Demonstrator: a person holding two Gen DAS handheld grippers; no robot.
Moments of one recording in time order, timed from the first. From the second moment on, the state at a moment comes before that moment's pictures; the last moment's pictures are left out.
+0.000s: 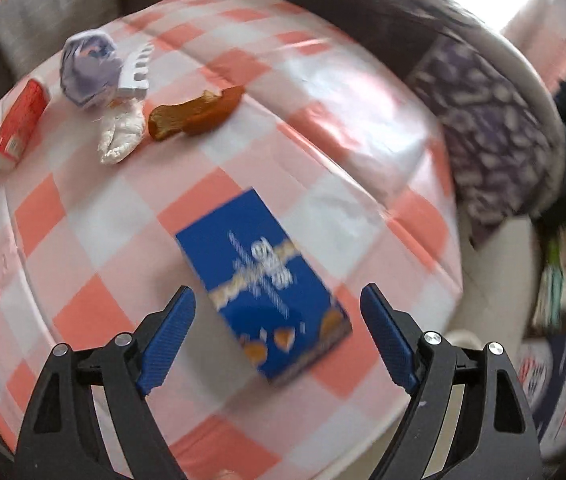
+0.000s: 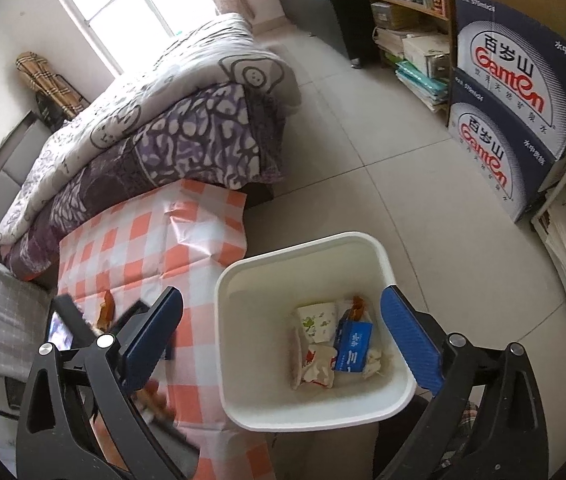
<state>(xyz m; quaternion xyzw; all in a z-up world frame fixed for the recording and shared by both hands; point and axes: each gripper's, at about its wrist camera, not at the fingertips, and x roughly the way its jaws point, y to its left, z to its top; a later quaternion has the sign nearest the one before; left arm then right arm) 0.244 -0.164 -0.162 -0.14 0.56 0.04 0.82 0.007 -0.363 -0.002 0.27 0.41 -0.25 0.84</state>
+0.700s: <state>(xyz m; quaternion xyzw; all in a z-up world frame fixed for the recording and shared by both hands) 0.225 -0.104 -0.171 -0.03 0.58 -0.05 0.81 0.030 -0.330 -0.015 0.26 0.44 -0.23 0.83</state>
